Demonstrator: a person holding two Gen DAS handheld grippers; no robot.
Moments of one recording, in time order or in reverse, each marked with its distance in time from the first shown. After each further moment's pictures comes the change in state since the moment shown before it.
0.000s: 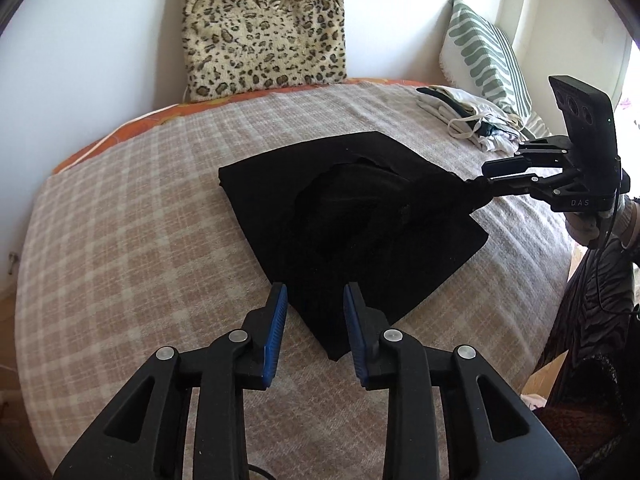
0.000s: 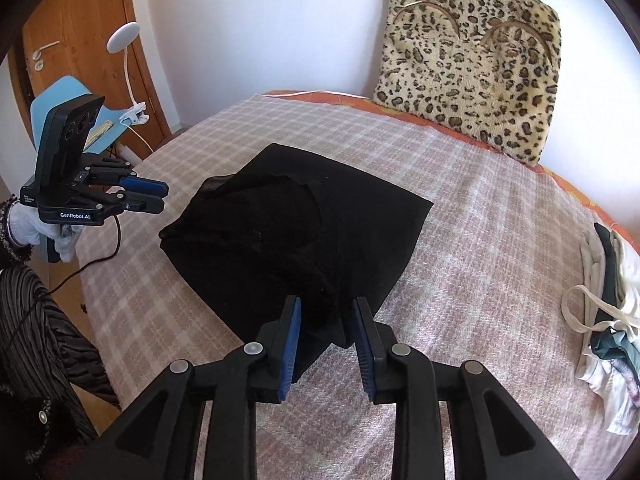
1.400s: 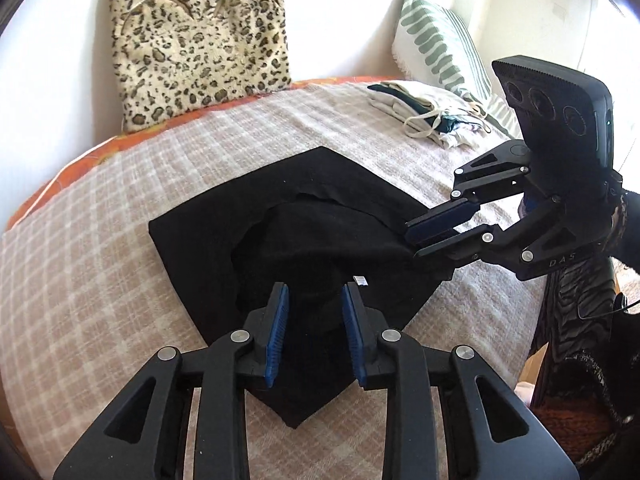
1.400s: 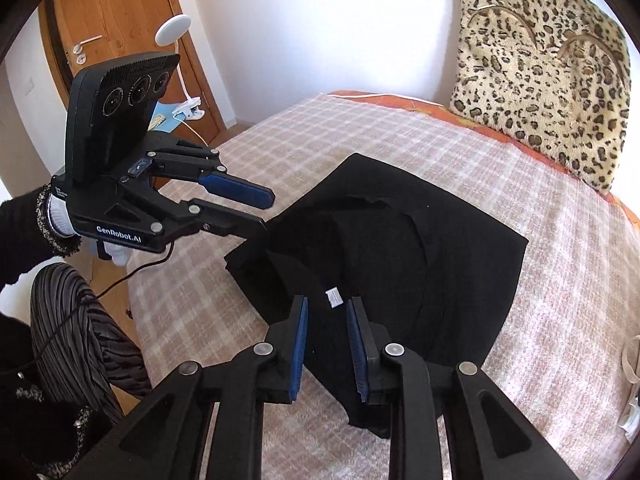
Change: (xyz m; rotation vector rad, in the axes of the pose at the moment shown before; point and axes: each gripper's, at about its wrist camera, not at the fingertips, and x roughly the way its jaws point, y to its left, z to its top) left arm 0.036 -0.017 0.040 0.115 0.048 -0.135; right arm 0.034 0.045 0.025 -0.049 0.015 0.203
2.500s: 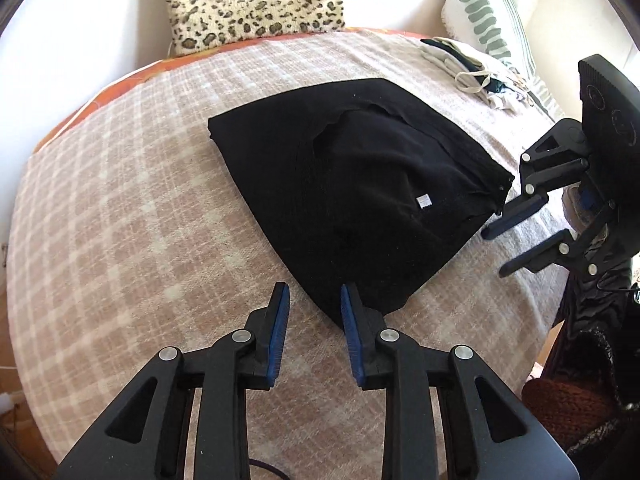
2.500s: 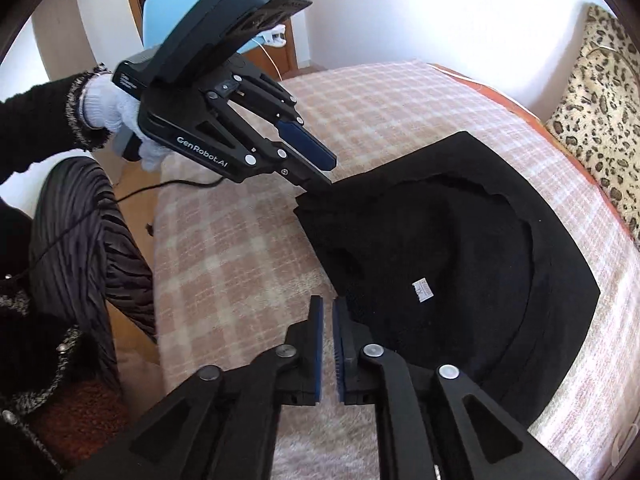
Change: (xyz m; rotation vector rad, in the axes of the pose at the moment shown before) left arm -0.020 0.027 -0.044 -0.126 0.134 0.098; right arm 0.021 0.043 -0.012 -0.288 0.131 0.132
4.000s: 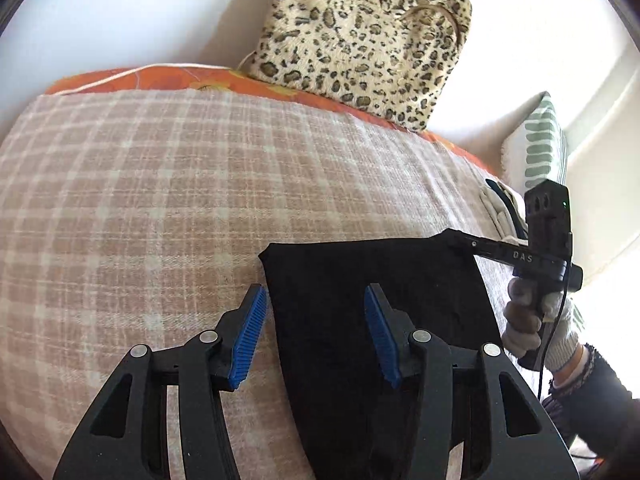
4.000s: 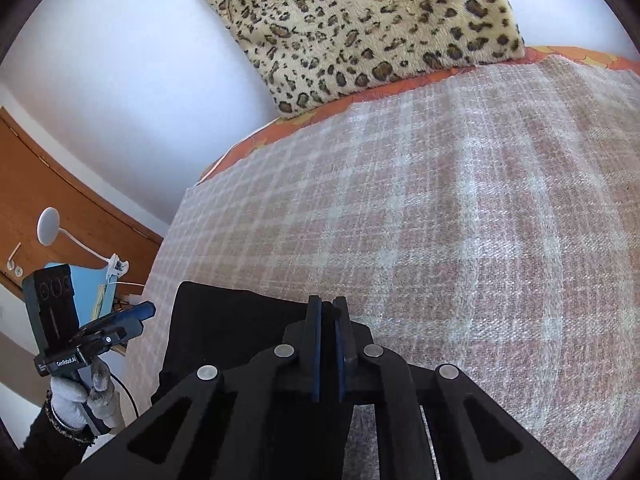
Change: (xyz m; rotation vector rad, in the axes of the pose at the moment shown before) left arm 0.051 0.077 0.072 -0.461 -0.162 -0.112; right arm -0.007 -0.247 -0.027 0.891 -0.277 -0.090
